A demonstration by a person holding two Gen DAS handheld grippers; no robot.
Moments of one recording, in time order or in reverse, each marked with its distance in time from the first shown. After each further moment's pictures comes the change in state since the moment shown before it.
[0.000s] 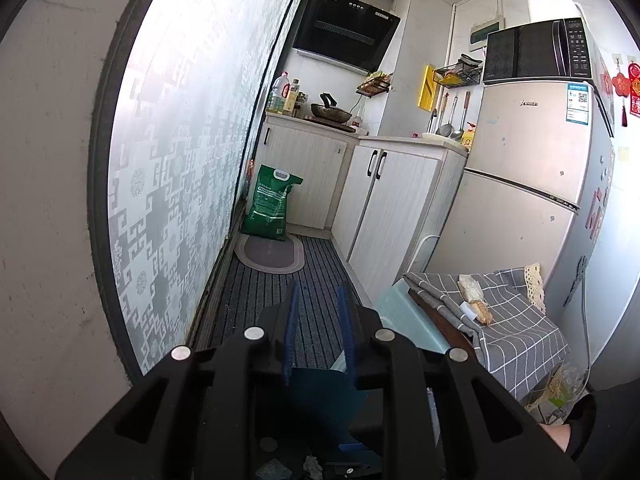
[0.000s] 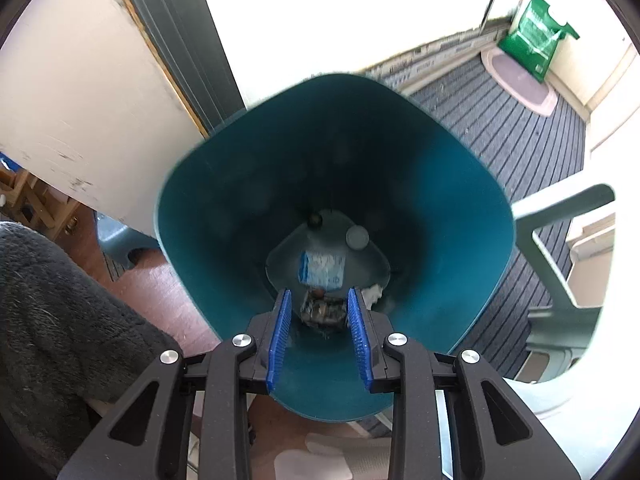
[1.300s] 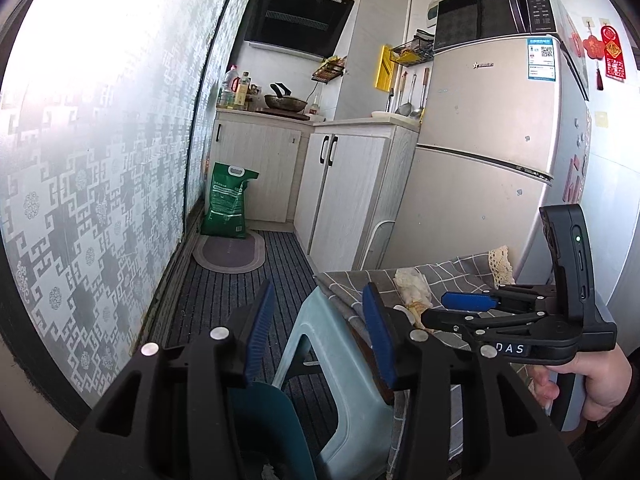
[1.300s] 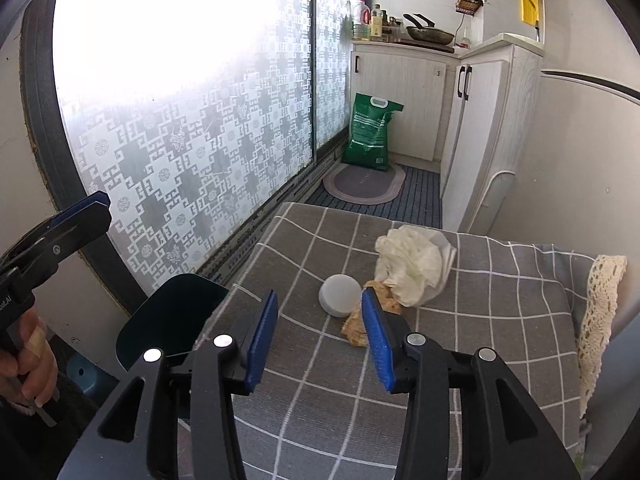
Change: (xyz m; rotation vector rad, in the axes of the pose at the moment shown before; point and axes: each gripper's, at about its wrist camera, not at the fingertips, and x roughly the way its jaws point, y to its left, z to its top) left arm 0.054 -0.103 0.000 0.095 0.043 -0.091; right arm -0.203 -0.143 -0.089 0.347 -0.569 -0.272
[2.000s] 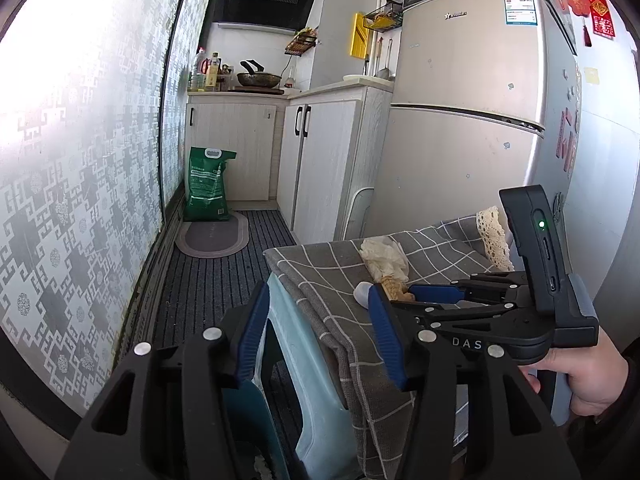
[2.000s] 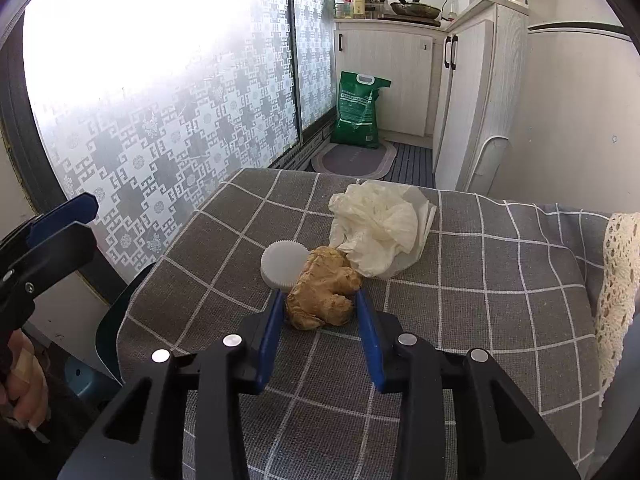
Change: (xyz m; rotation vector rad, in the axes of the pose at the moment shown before) left arm 0.039 -0.043 -0.012 0.086 0.104 -0.030; right arm 0.029 -0.032 -0.018 0.059 0.051 0.008
